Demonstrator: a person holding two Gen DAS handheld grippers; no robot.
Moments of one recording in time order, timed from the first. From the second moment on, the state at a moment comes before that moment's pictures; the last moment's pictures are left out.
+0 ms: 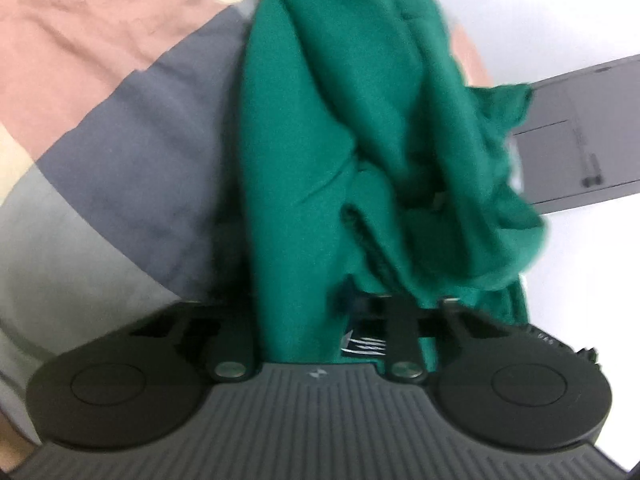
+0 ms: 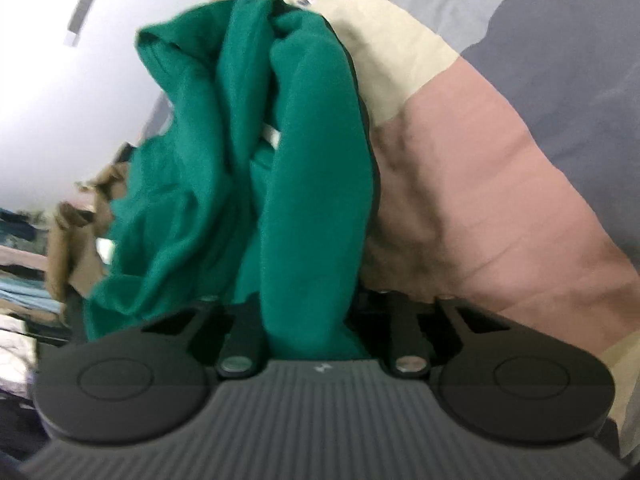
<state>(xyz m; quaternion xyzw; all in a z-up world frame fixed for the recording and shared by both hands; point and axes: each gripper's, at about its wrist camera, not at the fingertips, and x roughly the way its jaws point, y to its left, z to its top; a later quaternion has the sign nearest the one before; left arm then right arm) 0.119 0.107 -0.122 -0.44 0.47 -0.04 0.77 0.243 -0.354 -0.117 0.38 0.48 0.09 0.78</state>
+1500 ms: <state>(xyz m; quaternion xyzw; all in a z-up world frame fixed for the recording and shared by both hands) 0.197 0.178 0.046 -0.44 0.25 -0.08 0.86 0.316 -0.400 0.014 0.49 0.33 0.12 0.80</state>
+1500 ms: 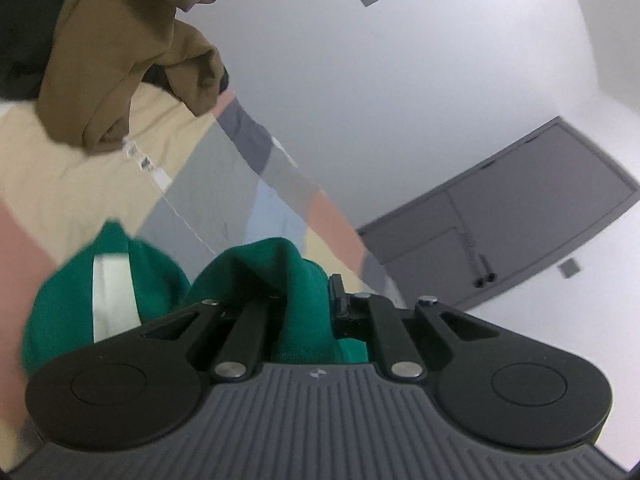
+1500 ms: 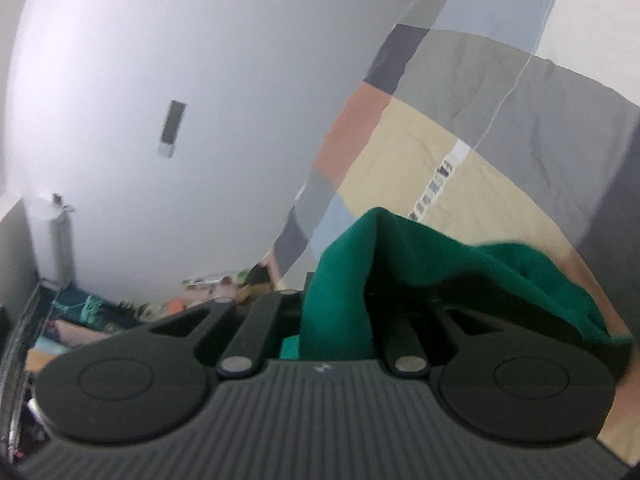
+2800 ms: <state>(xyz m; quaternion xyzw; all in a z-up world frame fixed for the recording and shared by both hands) 0.214 0.131 -0.008 -0.21 0.28 -0.04 0.94 0.340 -0.329 -0.041 0.25 0.31 0.15 0.90</state>
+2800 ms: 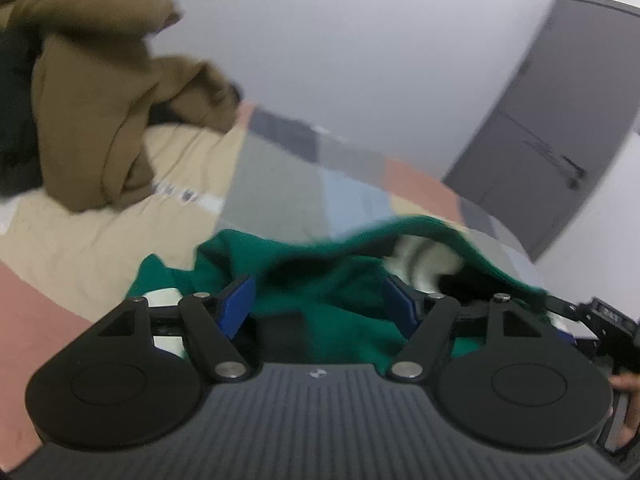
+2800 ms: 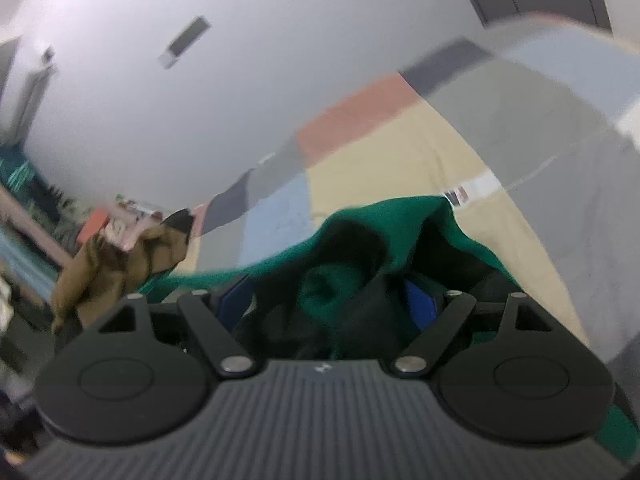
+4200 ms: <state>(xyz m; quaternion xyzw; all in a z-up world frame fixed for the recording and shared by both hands) 0.221 0.131 -0.054 -0.22 0.33 -0.01 0.92 0.488 -0.100 -0.099 -0.01 0.49 0.14 0.86</state>
